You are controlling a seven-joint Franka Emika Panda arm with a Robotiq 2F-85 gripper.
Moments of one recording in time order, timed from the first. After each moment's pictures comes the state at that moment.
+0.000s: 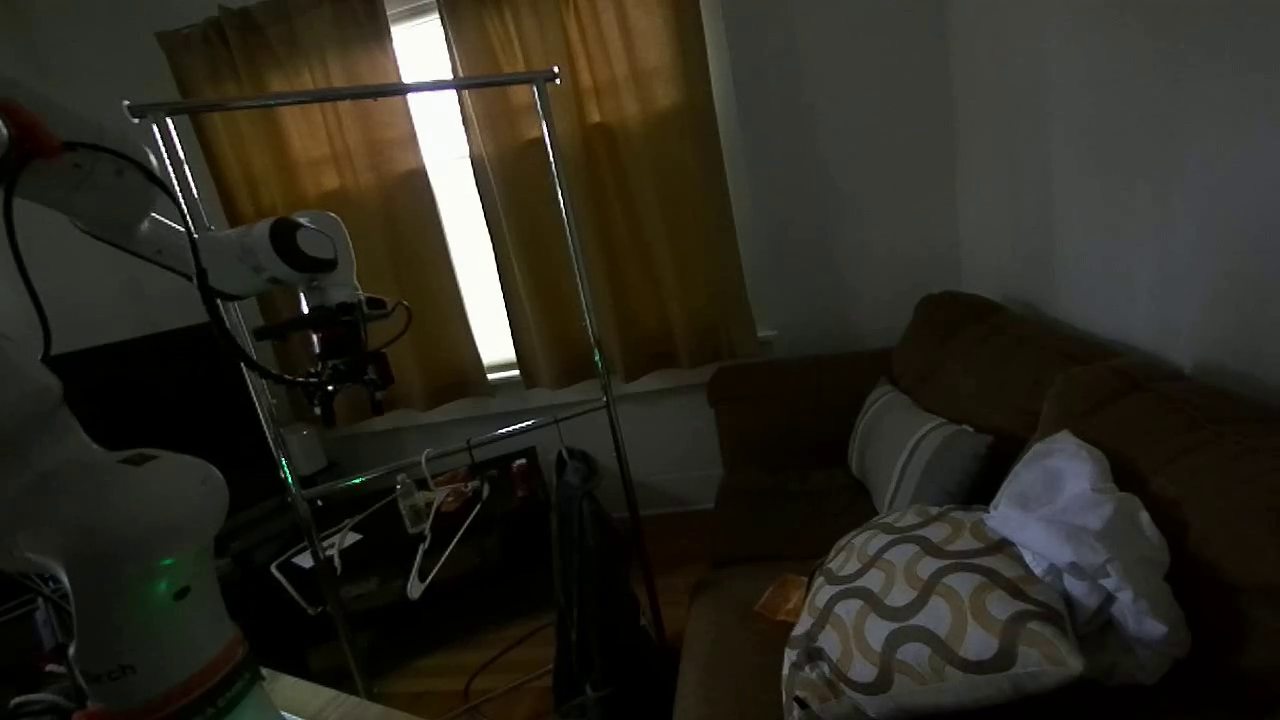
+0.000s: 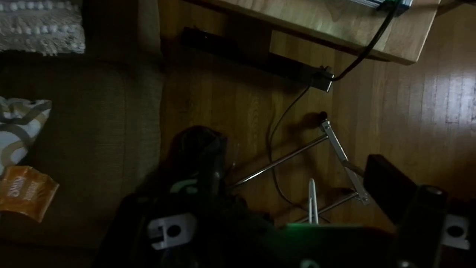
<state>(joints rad) 0.15 -0.36 0.22 -2.38 0.00 1.75 0.02</state>
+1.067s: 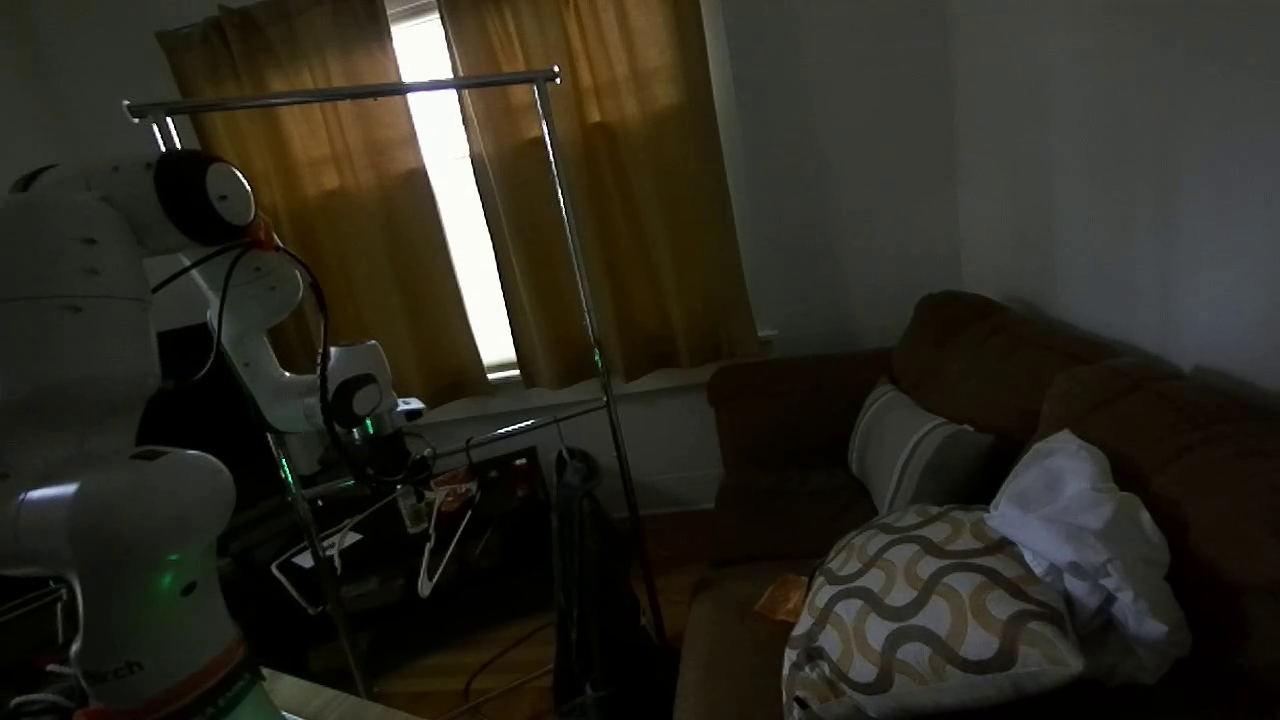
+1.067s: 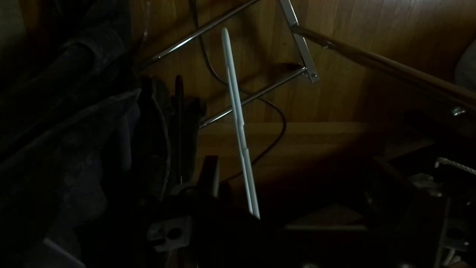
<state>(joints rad) 0.23 0.23 0.26 -2.45 0.15 2.85 -0.01</state>
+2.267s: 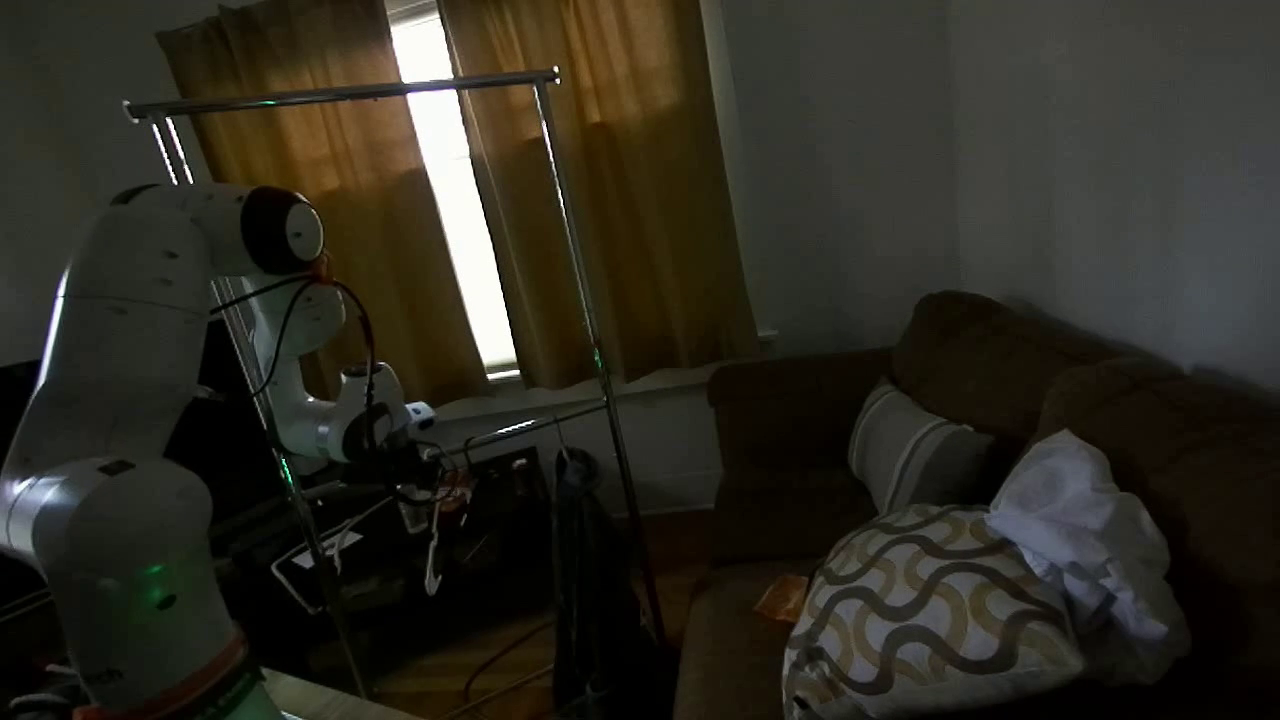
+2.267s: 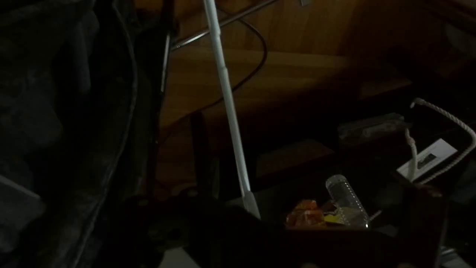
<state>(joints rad) -0.02 0.44 0.51 -2.41 0.17 3.23 -0.20</state>
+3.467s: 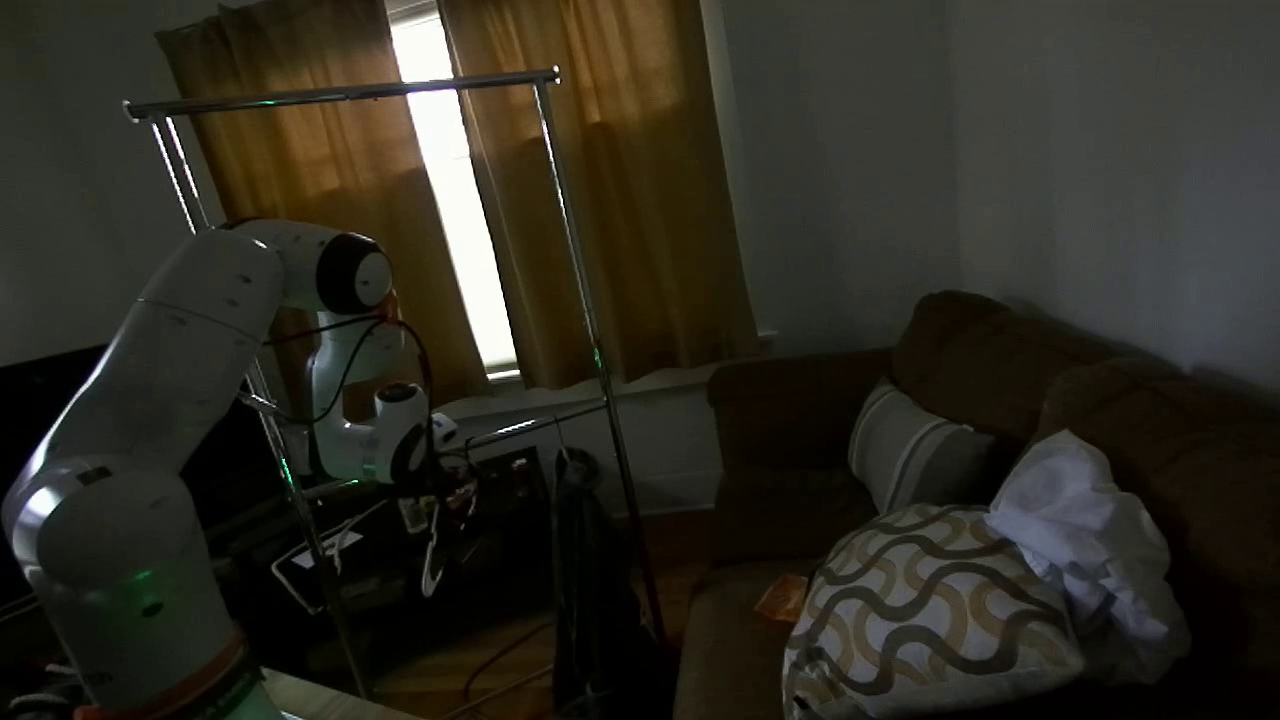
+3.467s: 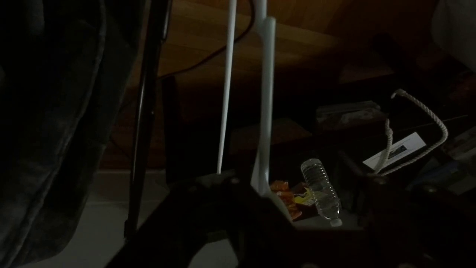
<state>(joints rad) -0.17 0.69 0.55 -2.28 -0.18 3.35 -0.20</state>
